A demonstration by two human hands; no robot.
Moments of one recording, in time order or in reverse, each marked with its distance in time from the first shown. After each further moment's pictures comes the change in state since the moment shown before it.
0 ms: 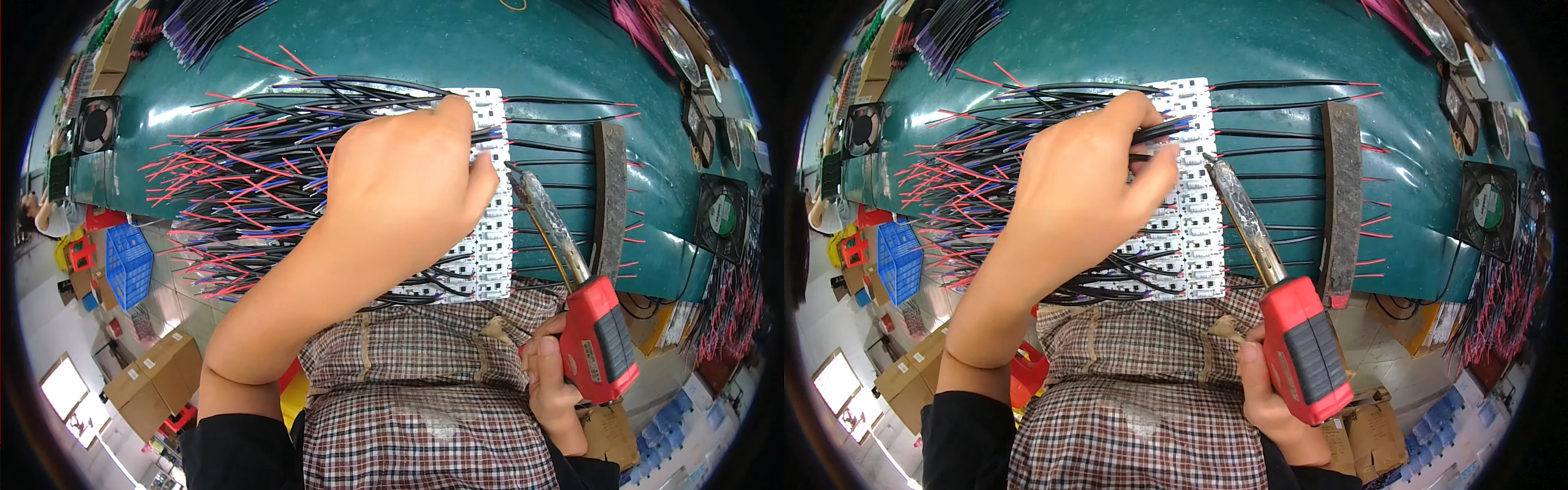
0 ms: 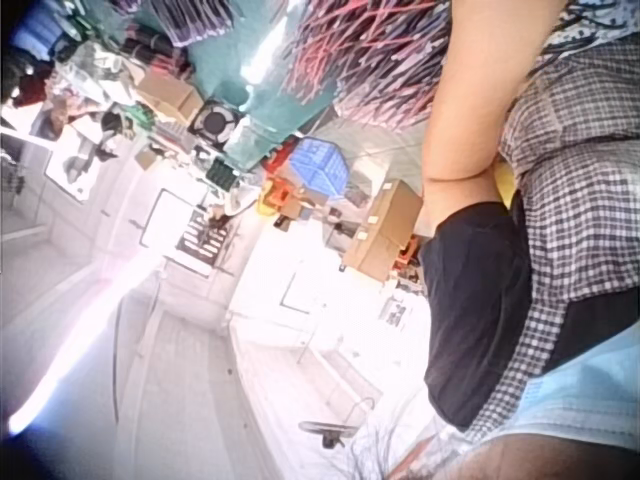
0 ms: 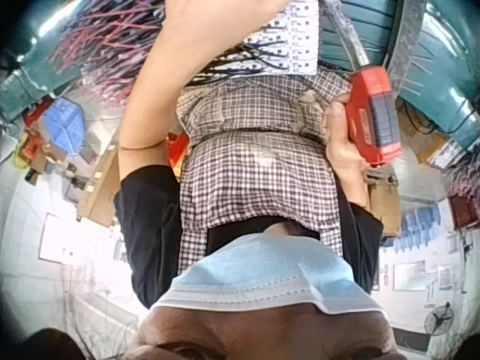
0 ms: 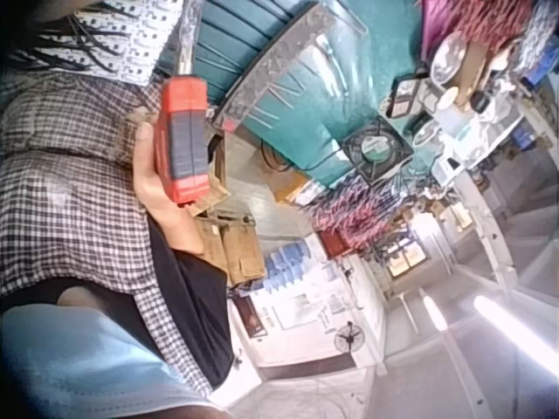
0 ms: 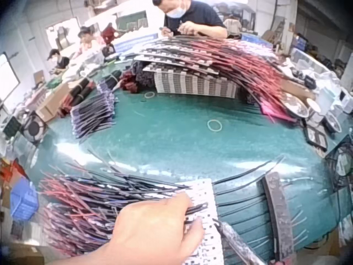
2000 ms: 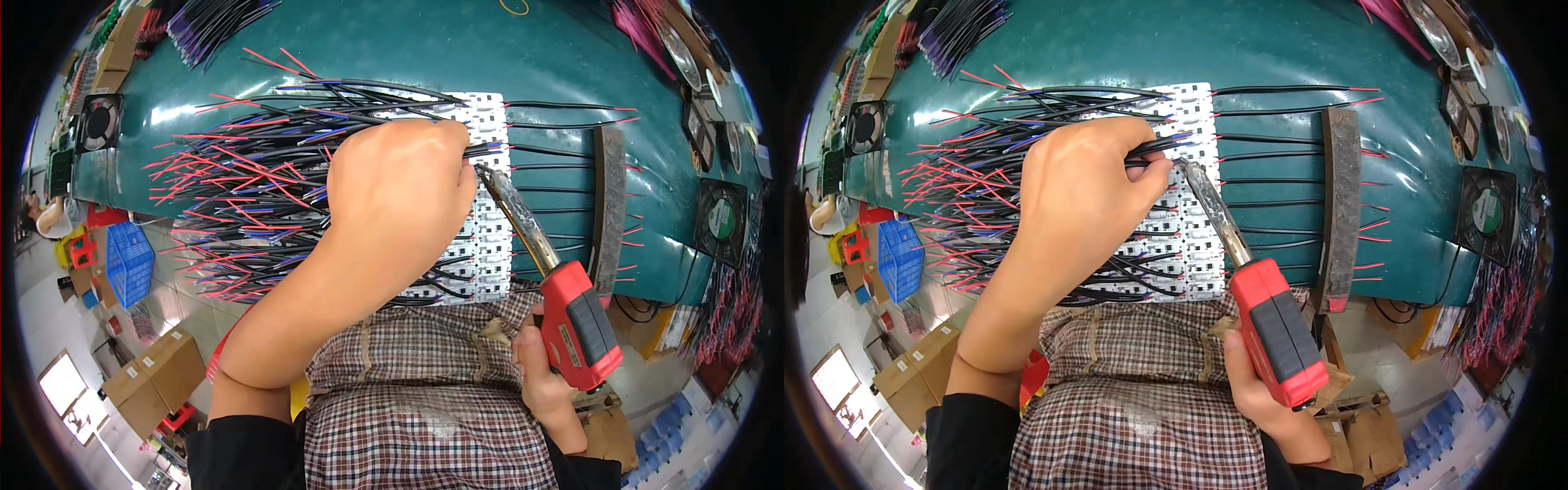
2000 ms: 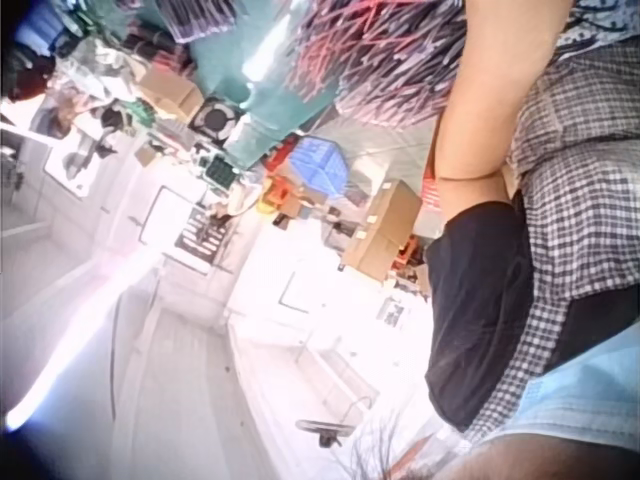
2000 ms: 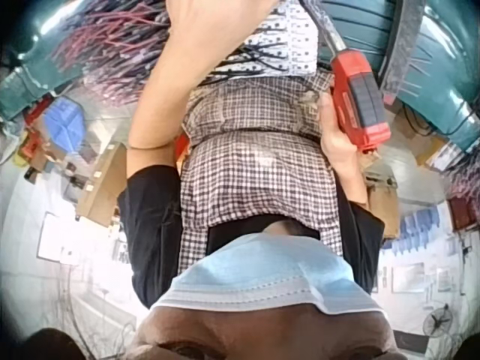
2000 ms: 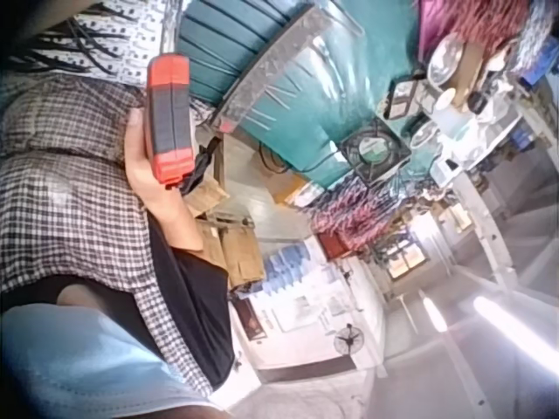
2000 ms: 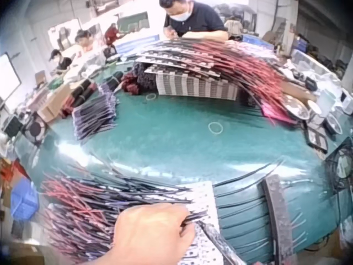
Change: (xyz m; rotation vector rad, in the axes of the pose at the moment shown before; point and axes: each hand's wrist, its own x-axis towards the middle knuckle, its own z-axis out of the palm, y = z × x) left_hand -0.005 -0.002 0.003 0.097 0.042 0.000; right_hand 0.007 -0.003 0.006 -0.031 -0.065 0.141
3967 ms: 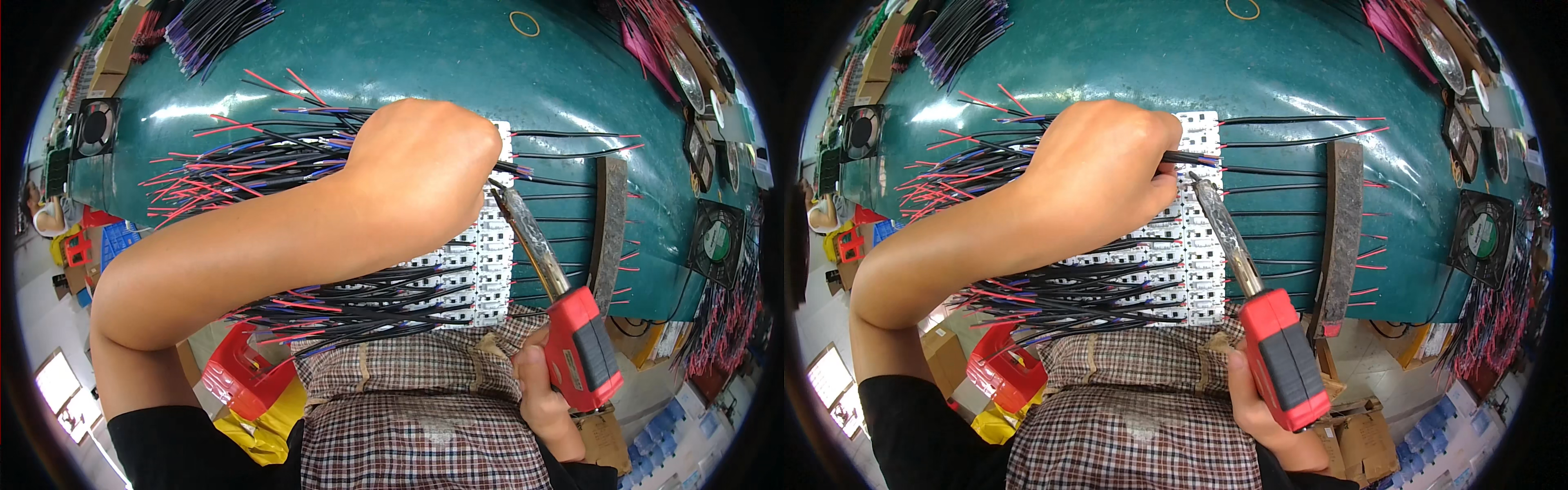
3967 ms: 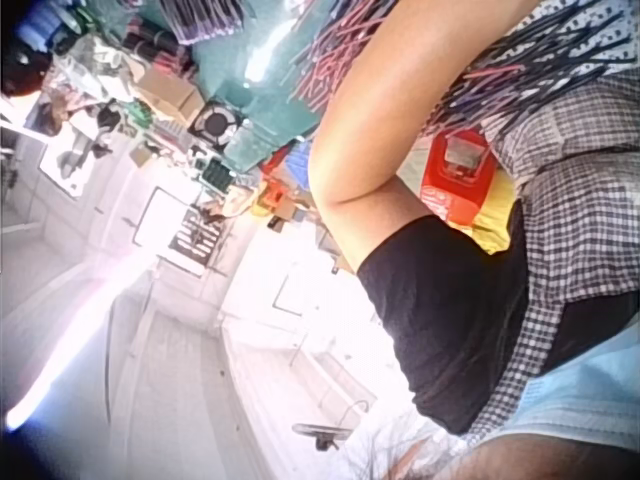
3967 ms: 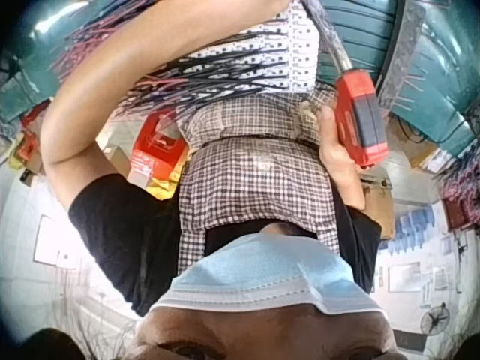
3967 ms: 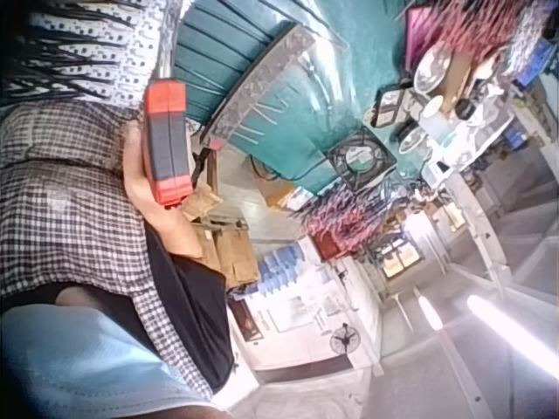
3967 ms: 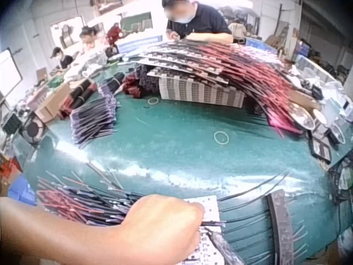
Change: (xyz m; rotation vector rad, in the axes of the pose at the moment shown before) left_hand 0.050 -0.014 -0.013 0.048 -0.340 0.228; right_hand 0.003 -0.015 -0.015 -0.054 -0.066 0.109
